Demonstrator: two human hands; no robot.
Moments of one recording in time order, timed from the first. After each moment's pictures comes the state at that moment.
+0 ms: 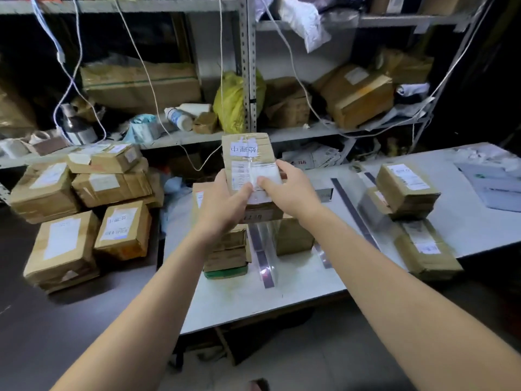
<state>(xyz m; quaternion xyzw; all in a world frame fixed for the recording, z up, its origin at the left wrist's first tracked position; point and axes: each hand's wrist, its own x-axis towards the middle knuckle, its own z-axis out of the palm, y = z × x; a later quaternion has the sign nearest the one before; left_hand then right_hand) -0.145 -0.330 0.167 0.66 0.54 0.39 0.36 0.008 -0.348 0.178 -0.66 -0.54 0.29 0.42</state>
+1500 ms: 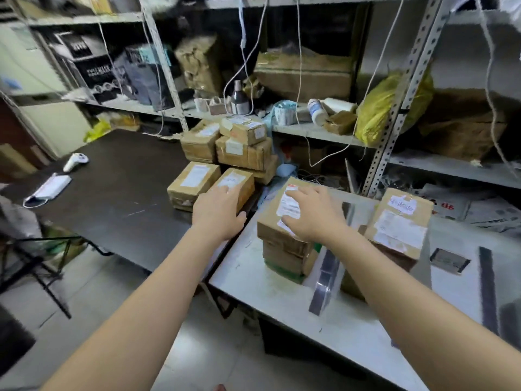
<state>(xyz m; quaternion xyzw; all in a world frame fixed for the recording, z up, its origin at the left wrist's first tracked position) -0.223 -0.358 0.149 0.59 0.80 0.01 -0.04 -0.026 -0.269 0.137 -0.45 -0.88 0.10 0.07</state>
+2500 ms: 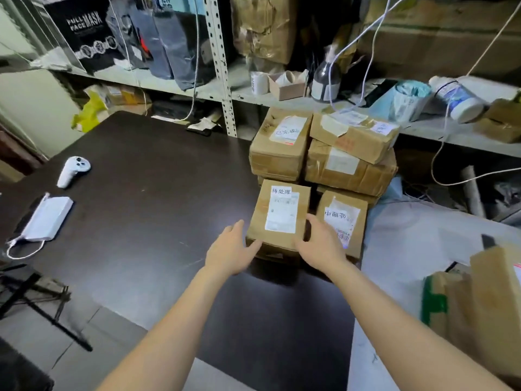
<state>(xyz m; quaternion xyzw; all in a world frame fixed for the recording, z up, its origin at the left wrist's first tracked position) -0.638 -0.239 -0.005 0.49 0.82 0.12 0.27 -0.446 -0.161 0.008 -0.59 -0.74 0.32 0.09</state>
